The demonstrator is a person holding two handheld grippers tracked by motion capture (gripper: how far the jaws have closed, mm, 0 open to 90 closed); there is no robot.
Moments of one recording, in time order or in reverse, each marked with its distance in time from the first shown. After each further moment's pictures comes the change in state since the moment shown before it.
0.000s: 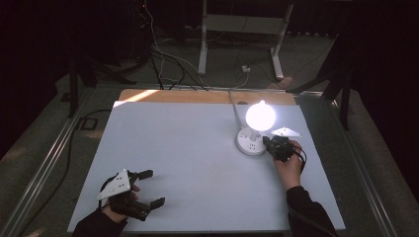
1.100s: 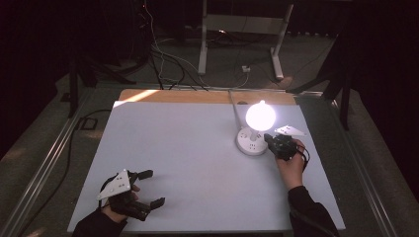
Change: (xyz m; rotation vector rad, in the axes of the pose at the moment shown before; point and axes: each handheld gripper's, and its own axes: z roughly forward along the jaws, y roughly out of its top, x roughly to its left) left arm 0.000 0.000 0.000 0.004 0.000 0.000; right arm 0.000 0.009 -0.013 -0.038 0.016 0.014
